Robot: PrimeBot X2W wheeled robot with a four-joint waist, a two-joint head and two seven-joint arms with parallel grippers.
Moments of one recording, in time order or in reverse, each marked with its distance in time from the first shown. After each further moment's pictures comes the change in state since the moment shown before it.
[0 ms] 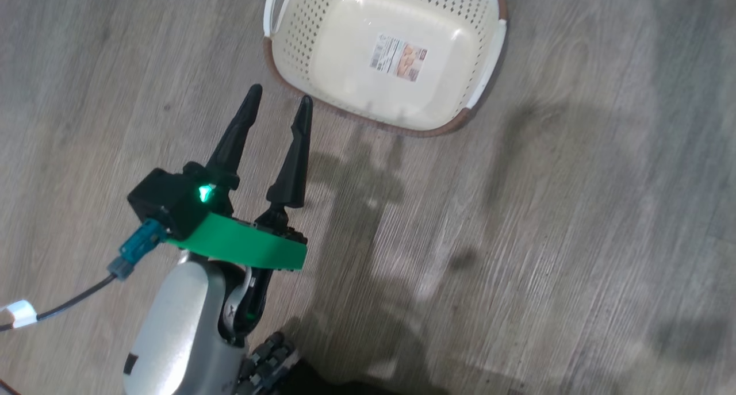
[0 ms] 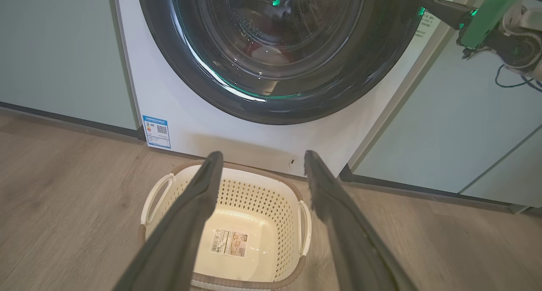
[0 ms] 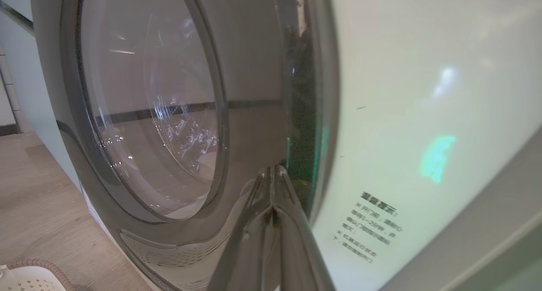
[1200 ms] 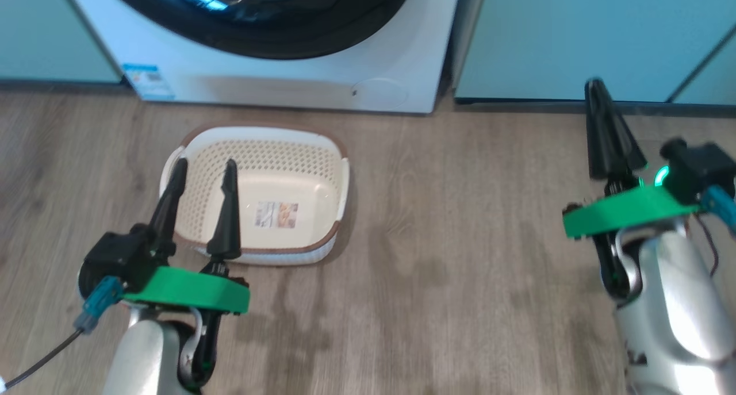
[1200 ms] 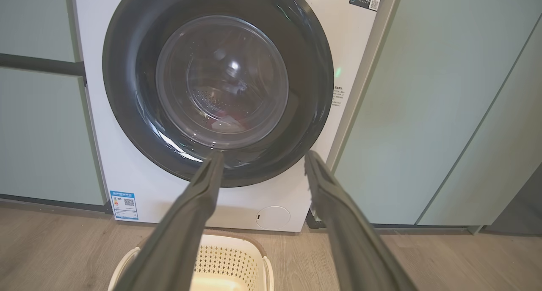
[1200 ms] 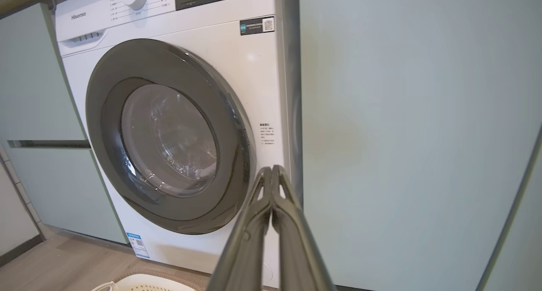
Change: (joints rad) left arm 0.182 0.002 0.192 0.035 0.108 0.006 0.000; right arm 1.145 0.253 -0.269 -0.819 0.230 -0.001 0.000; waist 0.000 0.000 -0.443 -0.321
